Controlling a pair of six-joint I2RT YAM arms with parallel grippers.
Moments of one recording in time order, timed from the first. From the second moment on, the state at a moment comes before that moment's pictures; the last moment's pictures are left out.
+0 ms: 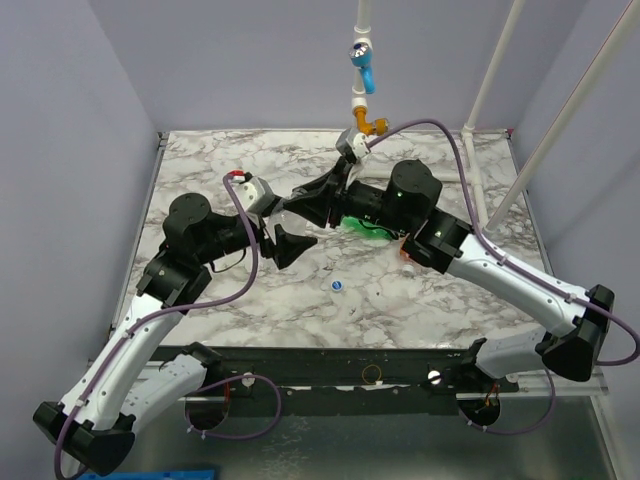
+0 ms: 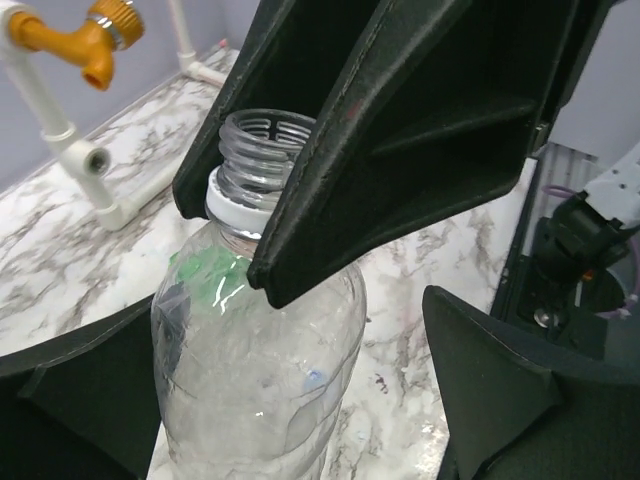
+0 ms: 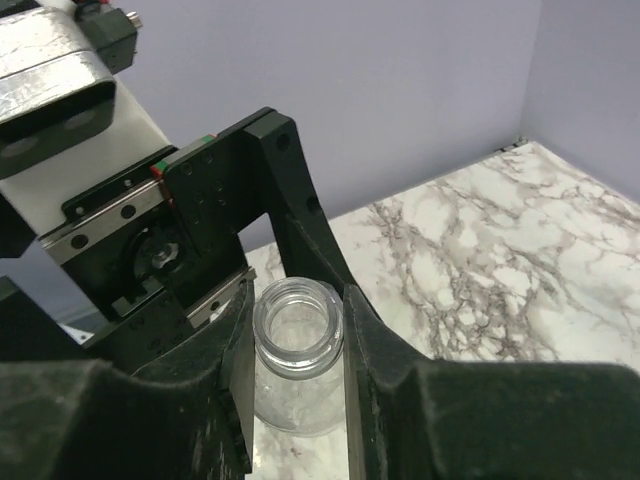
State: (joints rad) left arm -0.49 0.85 0.97 -0.17 0.66 -0.04; right arm 0.91 1.34 1.31 0.12 -0.29 0.19
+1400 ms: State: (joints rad) left arm -0.49 0.75 1.09 -0.68 0.25 0.05; right arm 0.73 2.11 1.67 0.29 -0.08 -0.02
